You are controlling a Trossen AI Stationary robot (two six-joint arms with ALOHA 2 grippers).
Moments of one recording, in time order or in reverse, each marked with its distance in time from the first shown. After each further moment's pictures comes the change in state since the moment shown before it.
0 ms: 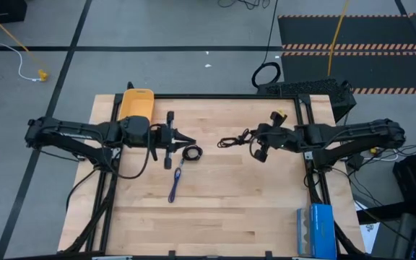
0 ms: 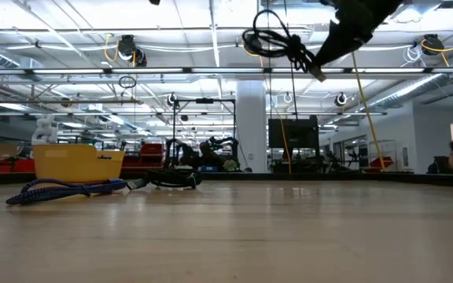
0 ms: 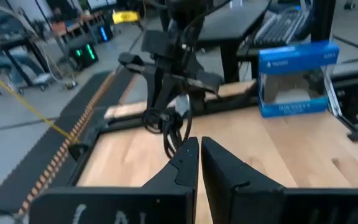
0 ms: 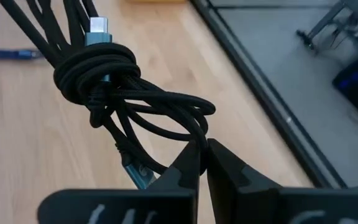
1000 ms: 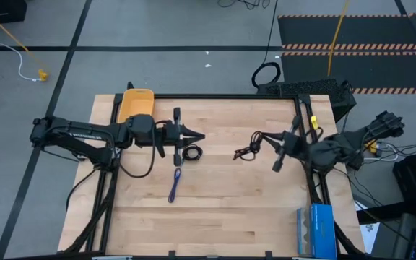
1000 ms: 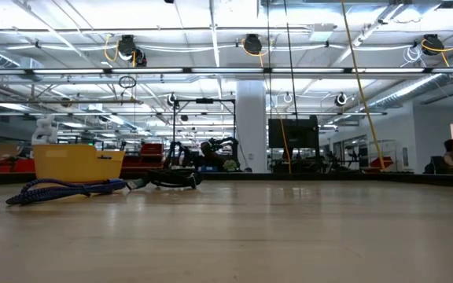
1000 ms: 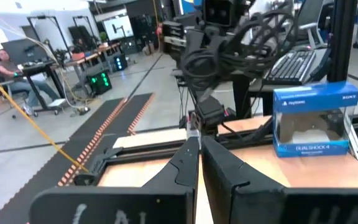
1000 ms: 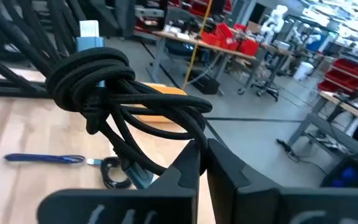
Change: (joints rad) left arm 0.024 0.093 -0.002 0.240 0.000 -0.010; right arm 0.378 -0.202 0.000 0.261 0.370 -0.195
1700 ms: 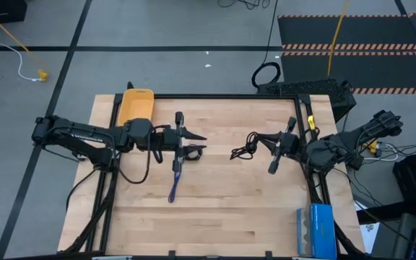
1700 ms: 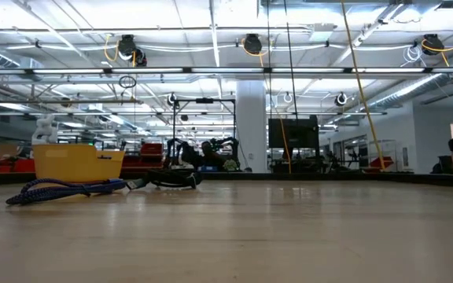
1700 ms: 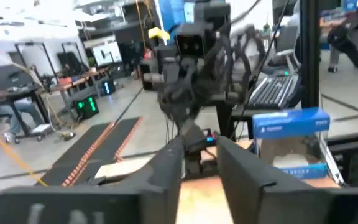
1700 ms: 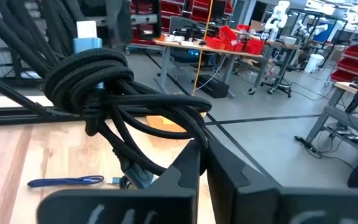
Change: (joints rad) left arm -0.062 0.021 0.000 0.130 0.024 0.006; right arm 0.005 0.058 0.000 0.111 -0.006 0.063
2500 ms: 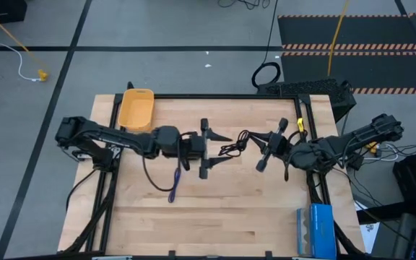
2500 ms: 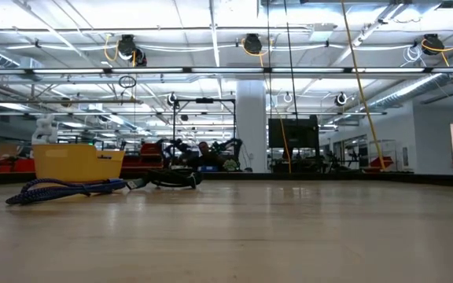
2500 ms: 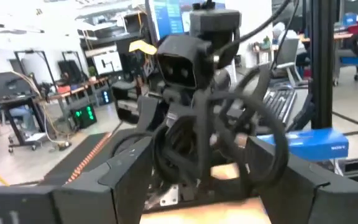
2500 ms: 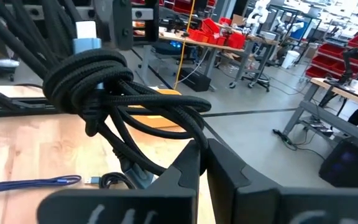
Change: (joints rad) left arm -0.028 0.319 0.207 0.156 -0.026 -0.013; right arm -0.085 0.101 -0.001 0.069 -0.001 -0.012
